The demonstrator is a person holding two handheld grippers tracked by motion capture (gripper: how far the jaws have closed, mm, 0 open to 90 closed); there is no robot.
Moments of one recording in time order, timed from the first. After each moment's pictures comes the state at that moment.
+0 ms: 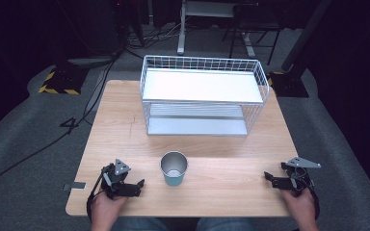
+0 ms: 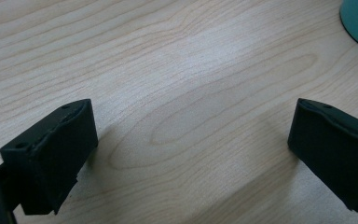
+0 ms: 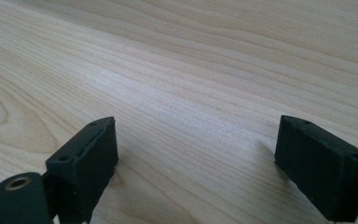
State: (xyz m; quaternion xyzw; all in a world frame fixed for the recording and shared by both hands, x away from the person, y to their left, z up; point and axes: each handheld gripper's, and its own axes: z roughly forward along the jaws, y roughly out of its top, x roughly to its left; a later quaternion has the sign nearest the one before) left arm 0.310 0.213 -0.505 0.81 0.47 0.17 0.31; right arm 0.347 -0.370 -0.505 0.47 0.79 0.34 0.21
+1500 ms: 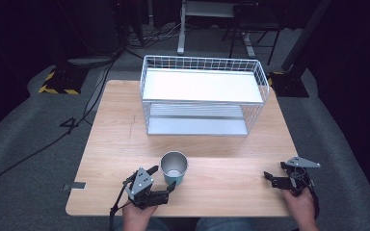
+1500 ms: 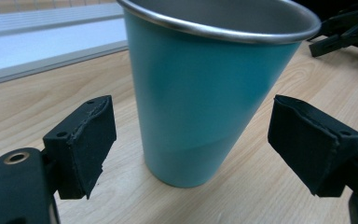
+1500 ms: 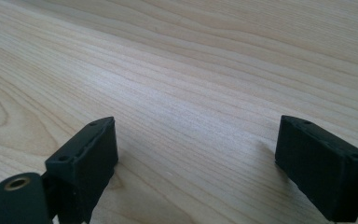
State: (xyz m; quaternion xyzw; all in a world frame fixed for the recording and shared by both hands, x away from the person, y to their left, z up) left arm 0.277 0.133 -0.492 0.74 0.37 0.17 0.53; right arm 0.348 -0.370 -0.504 0.47 0.79 0.34 0.21
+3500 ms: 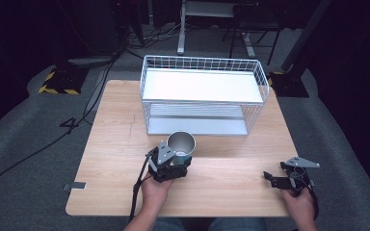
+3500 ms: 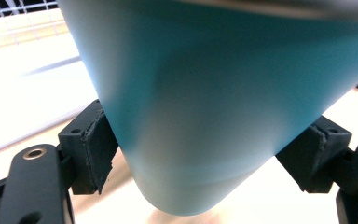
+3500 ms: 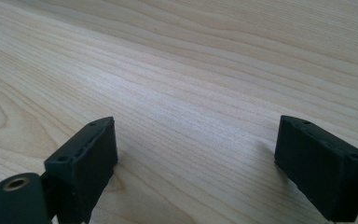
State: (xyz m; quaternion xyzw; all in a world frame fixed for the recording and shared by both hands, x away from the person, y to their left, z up) left arm 0.344 0.079 -0.453 0.76 0.39 0.19 0.48; right arm 0.348 -0.368 -0.505 0.47 0.79 0.34 0.21
